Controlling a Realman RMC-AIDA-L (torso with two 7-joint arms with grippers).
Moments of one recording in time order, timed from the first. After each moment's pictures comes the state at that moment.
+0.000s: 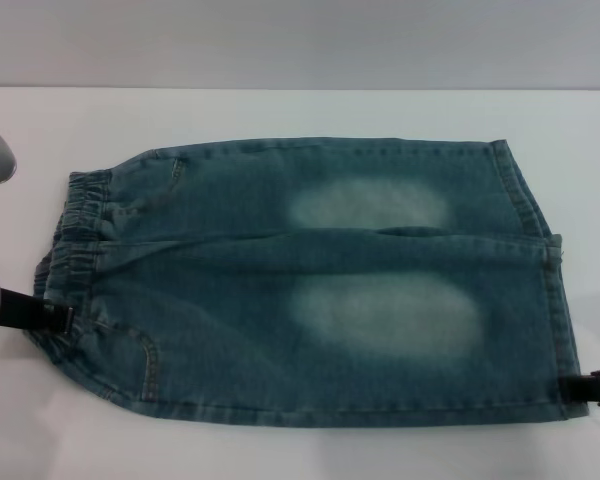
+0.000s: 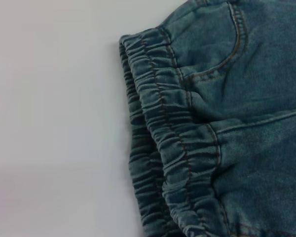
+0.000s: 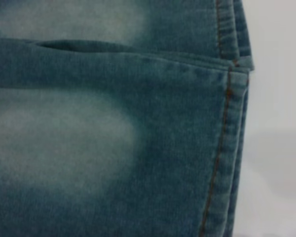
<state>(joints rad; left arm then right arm) -0.16 -2.06 -1.51 -1.73 2.89 -1.40 -0.04 -0.09 2.07 1.47 1.92 -2.74 1.40 -0.03</state>
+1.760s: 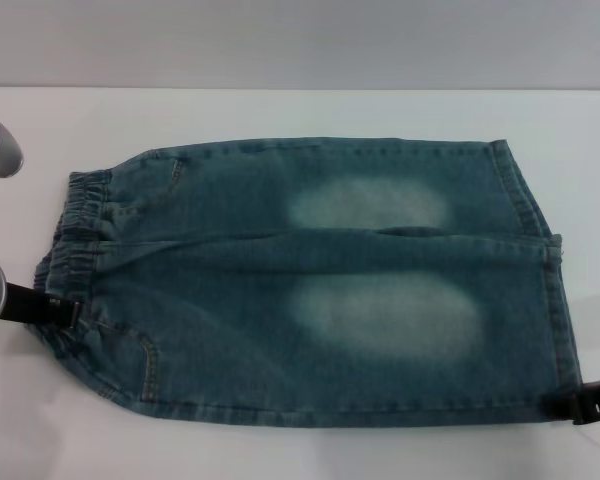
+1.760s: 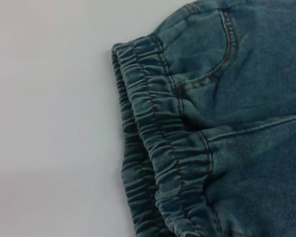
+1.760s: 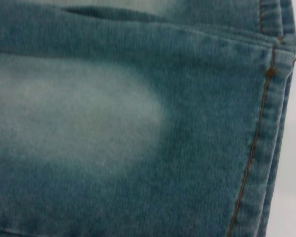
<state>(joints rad) -0.17 -2.06 -1.50 -1.74 2.88 -1.40 -0.04 -0.06 2.07 1.41 1.83 -2.74 1.37 -0.05</state>
